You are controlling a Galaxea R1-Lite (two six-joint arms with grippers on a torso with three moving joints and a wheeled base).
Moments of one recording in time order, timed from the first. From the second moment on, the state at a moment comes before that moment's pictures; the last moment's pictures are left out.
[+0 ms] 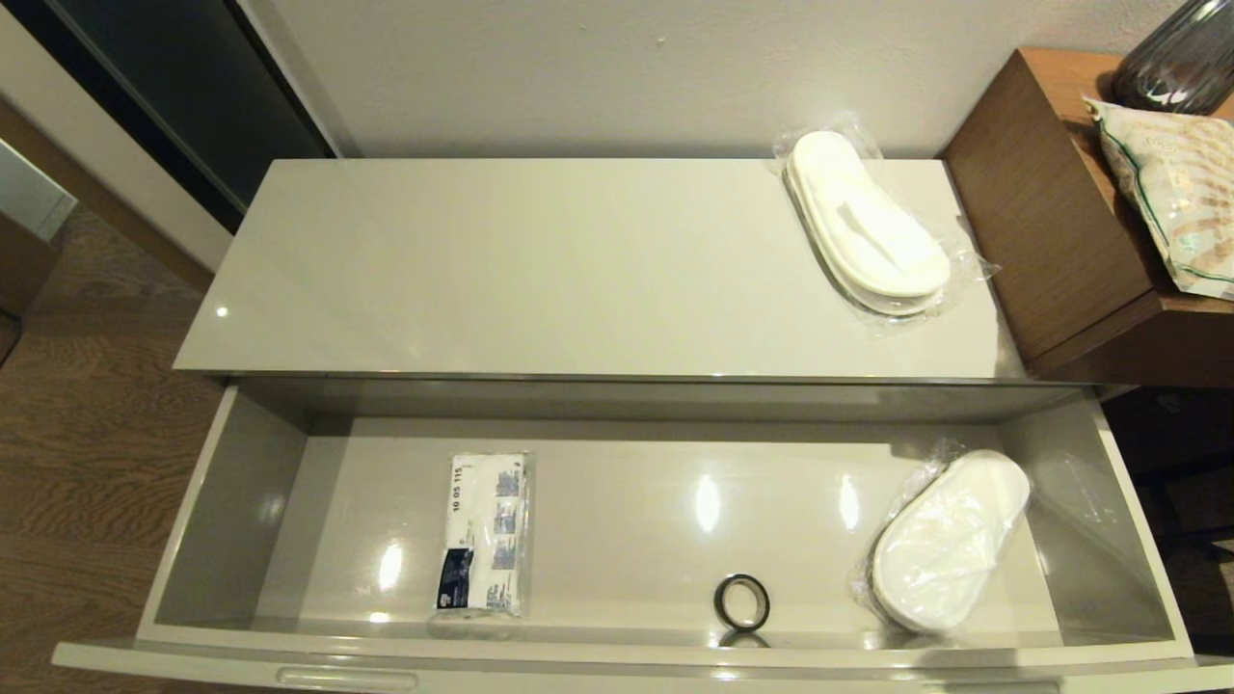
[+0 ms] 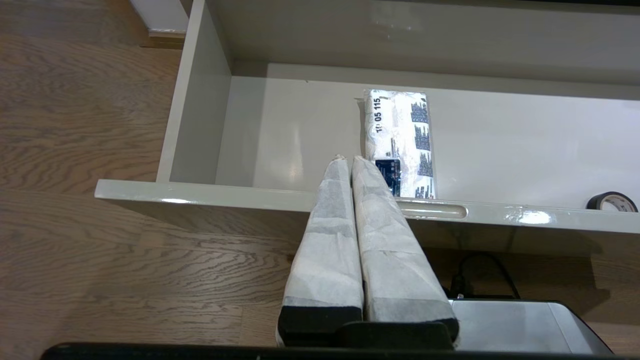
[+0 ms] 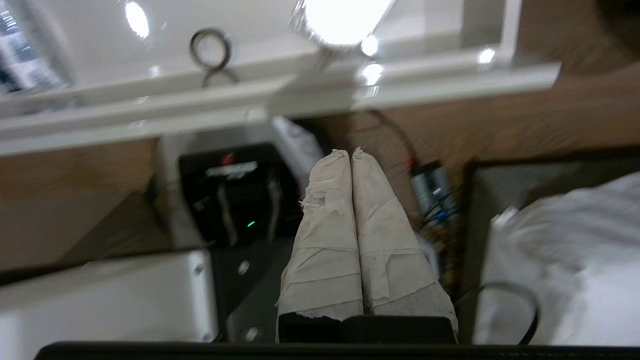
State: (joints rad) left arm -0.01 0.00 0.00 0.00 0.01 -0.02; right arm 0.20 0.88 -1.16 1.11 -0.14 0.32
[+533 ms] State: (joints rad) left arm -0.01 0.00 0.00 0.00 0.01 -0.02; right arm 0.18 0.64 -1.13 1.32 -0.10 0.39
